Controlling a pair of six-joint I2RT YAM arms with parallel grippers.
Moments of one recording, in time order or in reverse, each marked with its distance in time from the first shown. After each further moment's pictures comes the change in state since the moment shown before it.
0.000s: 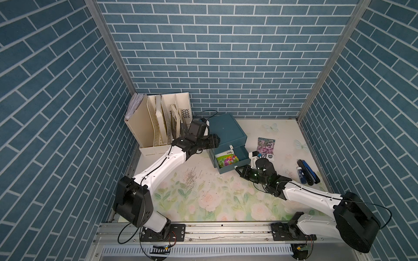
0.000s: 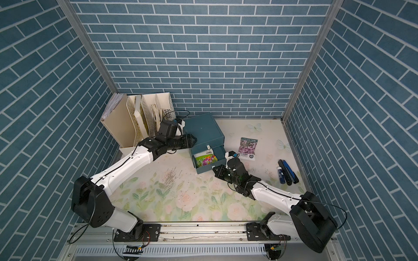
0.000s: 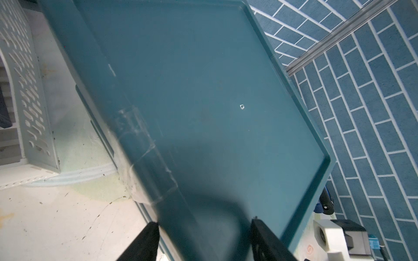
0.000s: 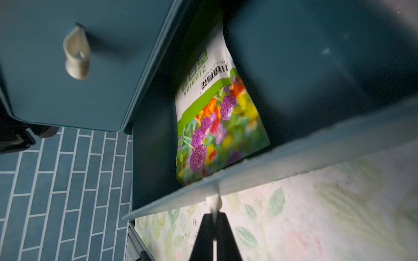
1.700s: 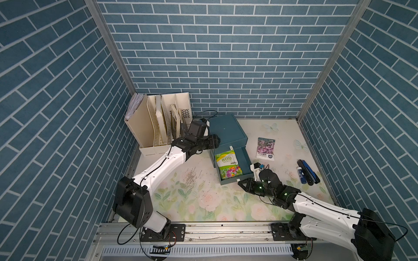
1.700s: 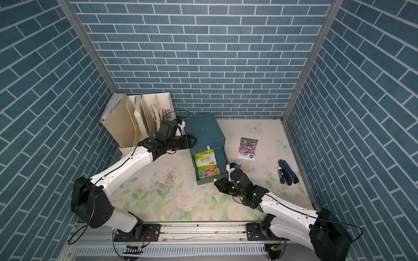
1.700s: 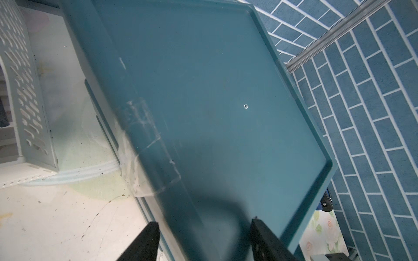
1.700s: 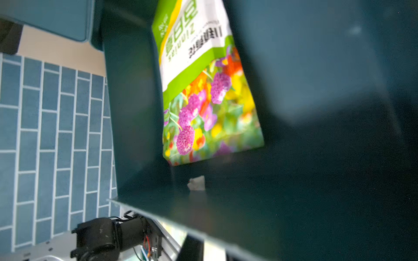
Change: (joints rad) left arm 0.000 -0.005 -0.004 -0.003 0.003 0.005; right arm 0.094 -0.214 -0.115 -0.204 -0.024 0.028
